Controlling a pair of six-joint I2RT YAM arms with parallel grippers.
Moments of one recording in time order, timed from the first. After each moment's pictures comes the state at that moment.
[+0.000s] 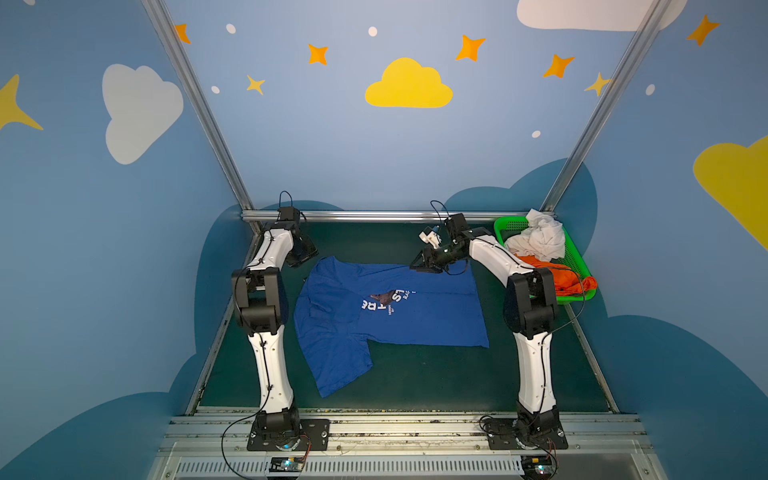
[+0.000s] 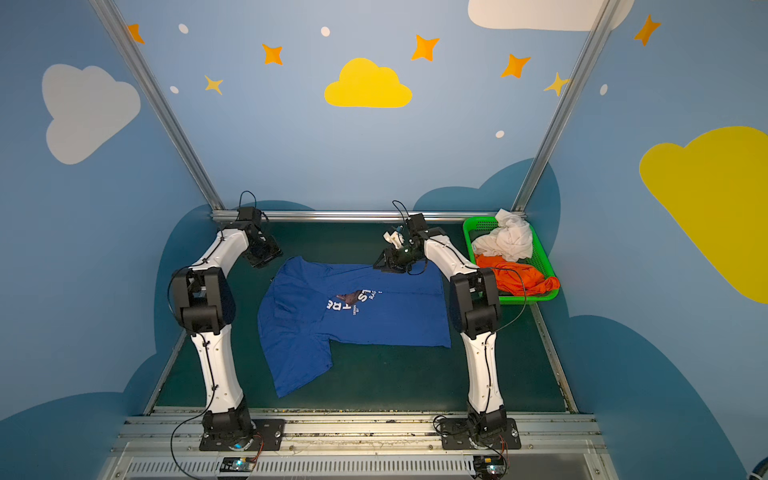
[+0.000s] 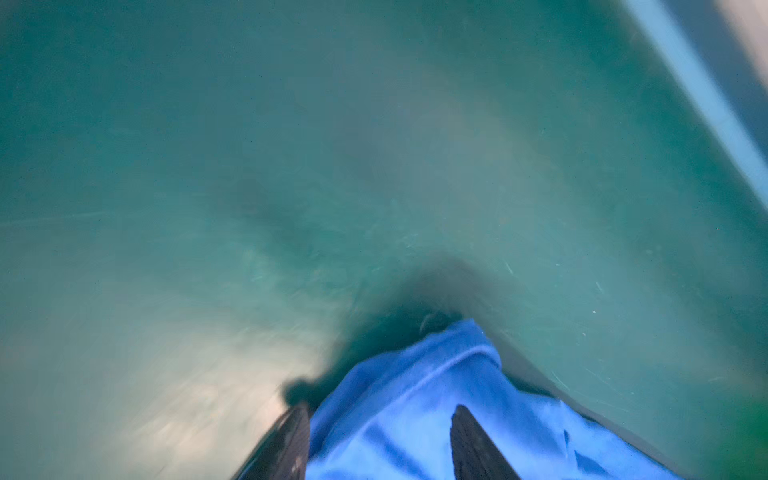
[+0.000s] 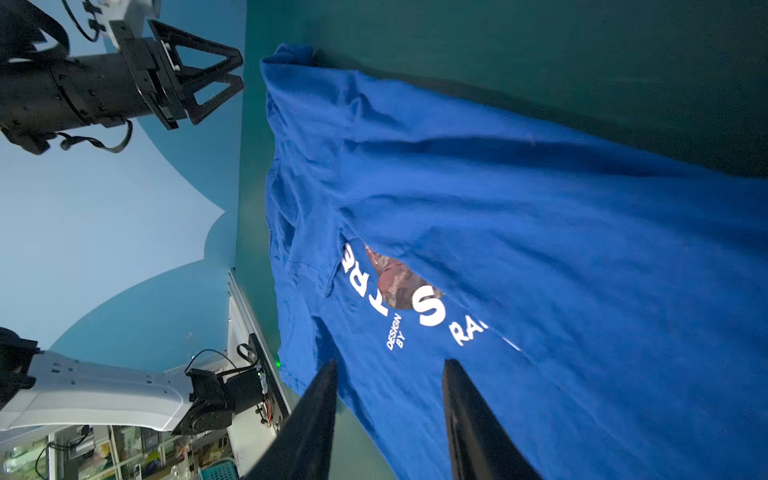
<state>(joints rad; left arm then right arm) 0.10 2.26 1.95 -0.86 0.11 -0.52 0.35 2.24 1.91 -0.81 -0.80 0.23</state>
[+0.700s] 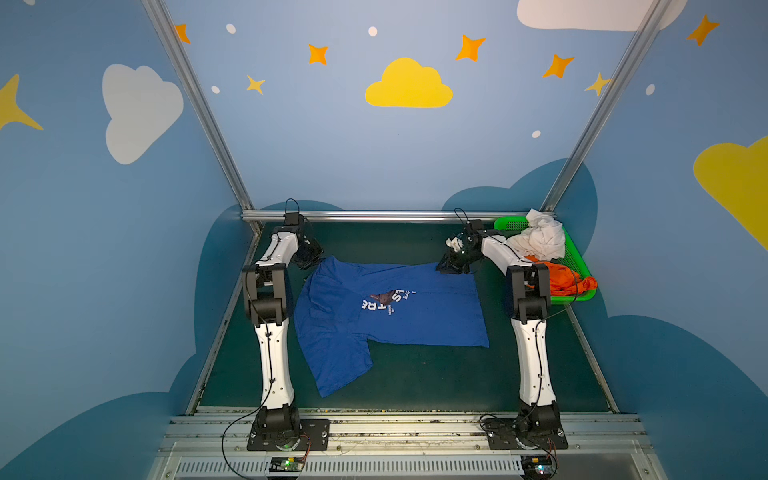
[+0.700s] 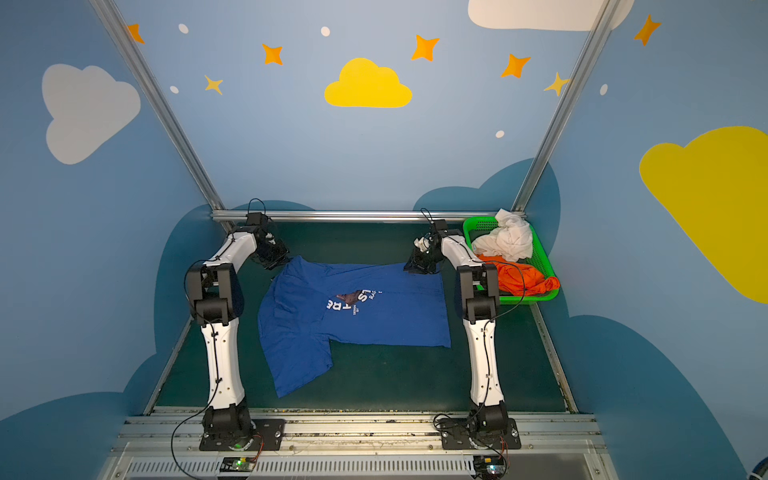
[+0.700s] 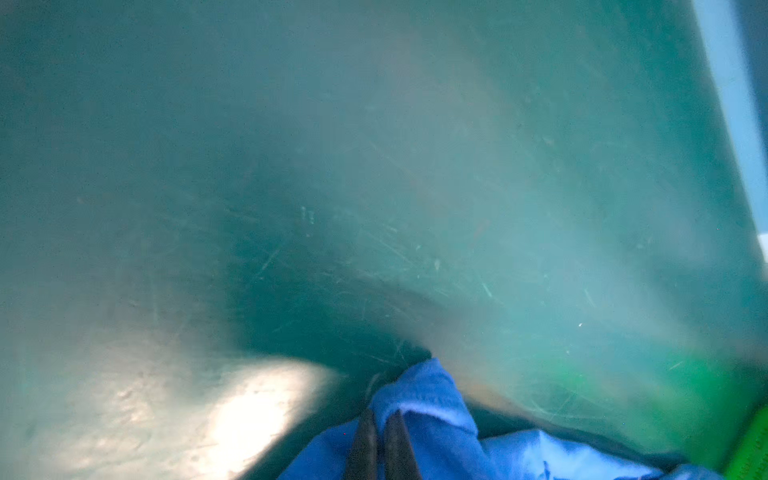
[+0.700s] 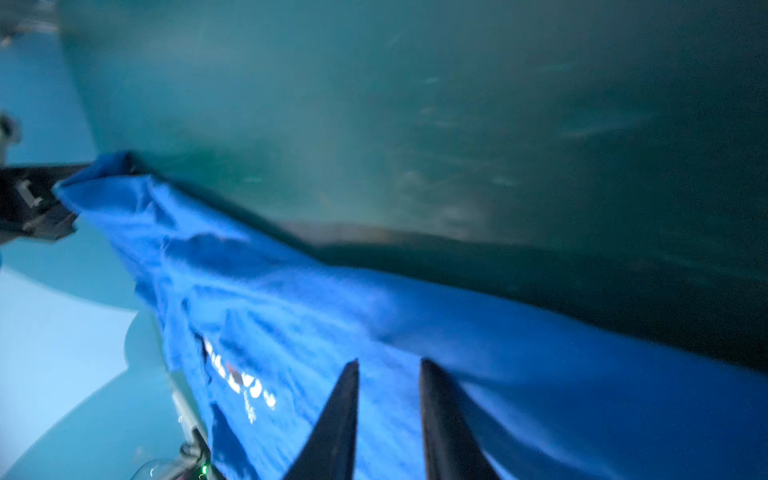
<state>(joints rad) 0.10 2.41 2.05 -0.83 0.28 -0.53 0.19 2.51 2.14 -0.93 -0.59 0.26</state>
